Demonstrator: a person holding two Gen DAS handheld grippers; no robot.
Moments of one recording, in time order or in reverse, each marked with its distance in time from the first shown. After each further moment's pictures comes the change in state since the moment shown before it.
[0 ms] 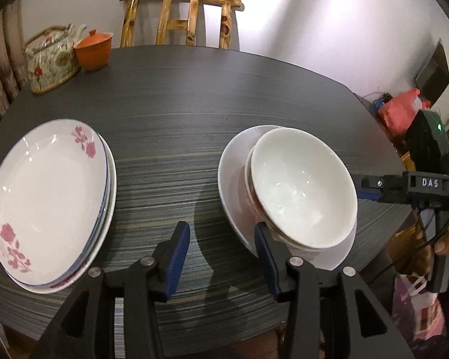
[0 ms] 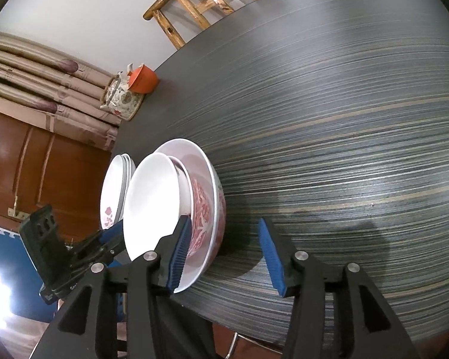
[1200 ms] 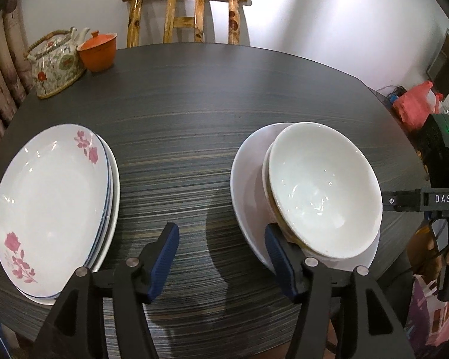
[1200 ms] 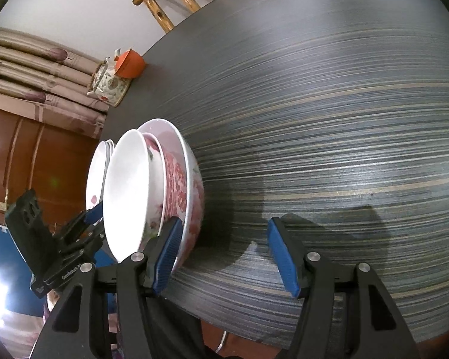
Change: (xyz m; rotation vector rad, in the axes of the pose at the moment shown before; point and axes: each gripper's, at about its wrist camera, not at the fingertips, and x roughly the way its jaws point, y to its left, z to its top) left arm 0.019 0.007 0.006 -0.001 0.025 0.066; right arm 0.019 -0.011 -0.002 -0.004 0.065 -0.047
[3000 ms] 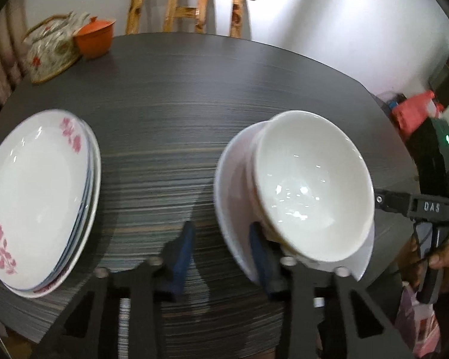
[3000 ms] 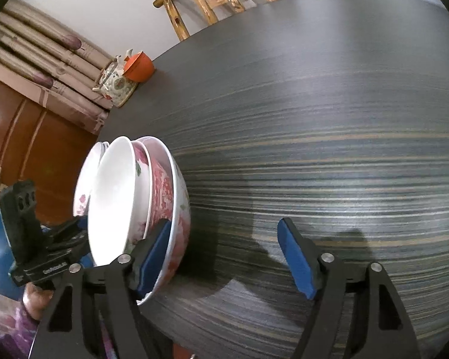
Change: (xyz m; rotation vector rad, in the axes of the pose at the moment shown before) left arm 0.013 -0.009 -0.001 -0.029 0.027 -0.031; right arm 0.007 -0.005 0.019 -0.123 -0.049 0.002
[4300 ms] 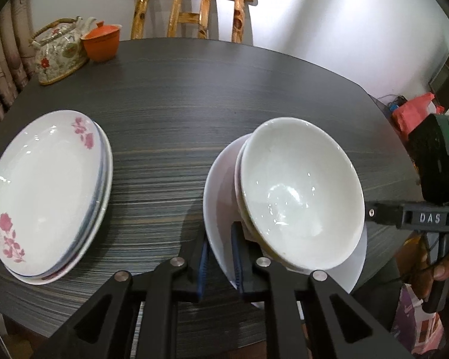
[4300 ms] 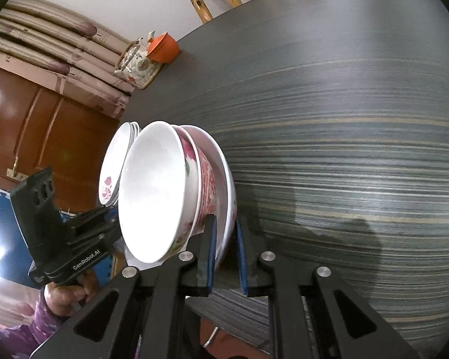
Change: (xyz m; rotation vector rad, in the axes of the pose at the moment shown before) left arm -0.017 0.002 -0.009 -0.031 -0.035 0.021; right arm 0.006 0.033 -0.007 -0.026 0.075 0.079
